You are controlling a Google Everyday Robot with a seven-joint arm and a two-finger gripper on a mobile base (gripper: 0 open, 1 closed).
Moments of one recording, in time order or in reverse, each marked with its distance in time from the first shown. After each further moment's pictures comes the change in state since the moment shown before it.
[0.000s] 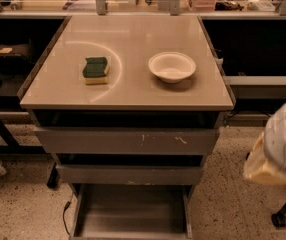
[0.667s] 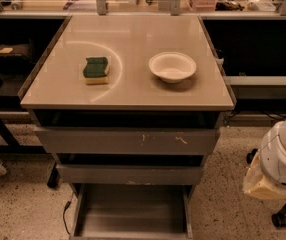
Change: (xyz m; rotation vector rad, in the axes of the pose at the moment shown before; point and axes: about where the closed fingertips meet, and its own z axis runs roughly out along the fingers) arm 0.016 0.023 0.029 -0.070 0.041 0.007
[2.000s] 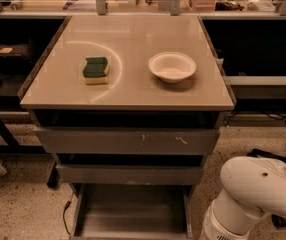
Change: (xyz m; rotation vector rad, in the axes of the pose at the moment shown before) arm -0.019 0.097 0.217 -0.386 -0.046 0.083
